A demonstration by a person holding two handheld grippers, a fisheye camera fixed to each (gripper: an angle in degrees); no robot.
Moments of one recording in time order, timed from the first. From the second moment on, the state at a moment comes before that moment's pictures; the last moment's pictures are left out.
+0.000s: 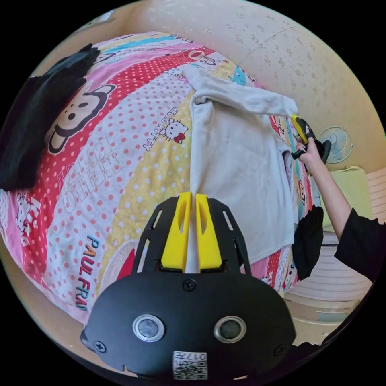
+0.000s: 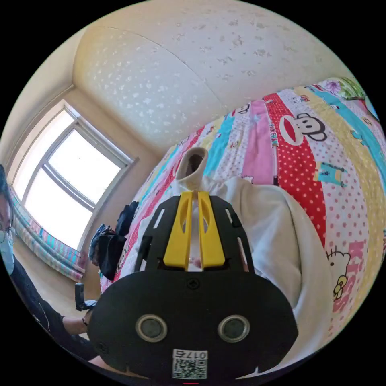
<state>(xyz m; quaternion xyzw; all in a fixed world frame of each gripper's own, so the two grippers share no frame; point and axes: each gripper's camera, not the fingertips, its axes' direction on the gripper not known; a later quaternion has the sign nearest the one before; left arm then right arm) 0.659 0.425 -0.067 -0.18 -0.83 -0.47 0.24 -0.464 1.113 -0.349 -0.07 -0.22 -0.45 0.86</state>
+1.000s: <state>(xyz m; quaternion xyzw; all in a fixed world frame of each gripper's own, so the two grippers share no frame) 0.715 0.573 -0.240 -0.03 -0.59 -0.53 0.61 -0.439 1.382 -0.367 -0.09 0.31 -0.63 0.71</state>
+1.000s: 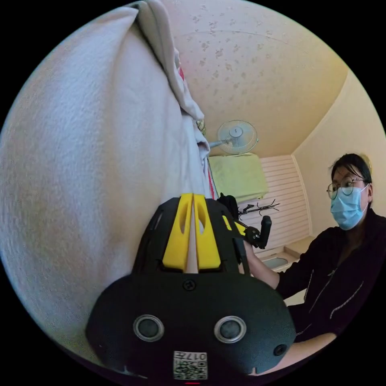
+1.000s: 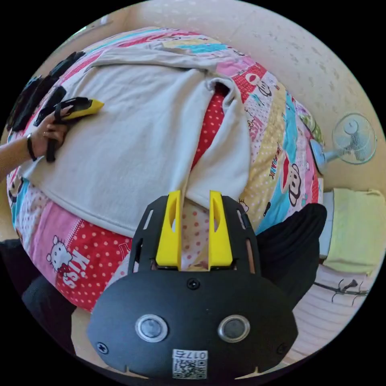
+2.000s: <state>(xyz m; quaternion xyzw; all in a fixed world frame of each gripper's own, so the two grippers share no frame) 0.822 0.545 -0.272 -0.05 -0.56 -0.54 0.63 -0.506 1.035 -0.457 -0.10 -0.36 -0.36 0.86</state>
